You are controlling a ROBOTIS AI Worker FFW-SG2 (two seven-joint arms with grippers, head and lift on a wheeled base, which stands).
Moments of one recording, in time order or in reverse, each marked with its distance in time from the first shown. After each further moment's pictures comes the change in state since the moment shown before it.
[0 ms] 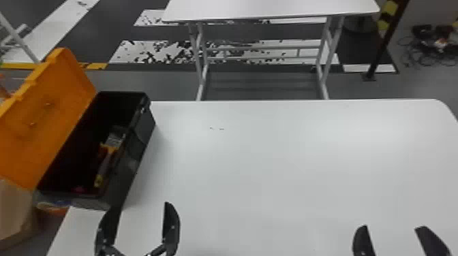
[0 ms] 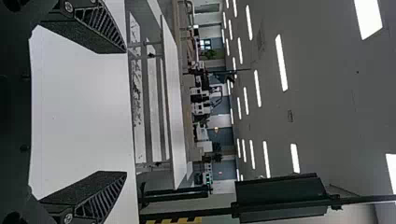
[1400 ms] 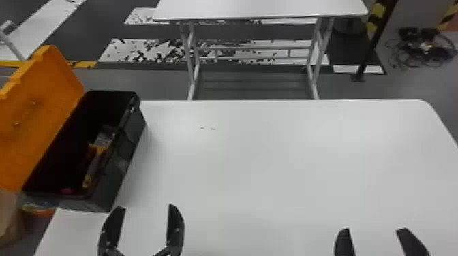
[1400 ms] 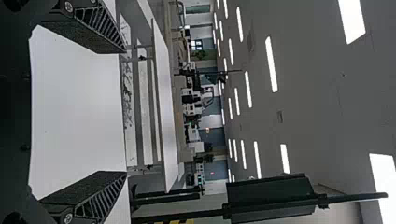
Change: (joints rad) left arm 0.000 0.009 -0.062 -0.002 -0.019 0.015 0.034; right arm 0.009 0.000 0.042 0.027 0.035 -0.075 -0.044
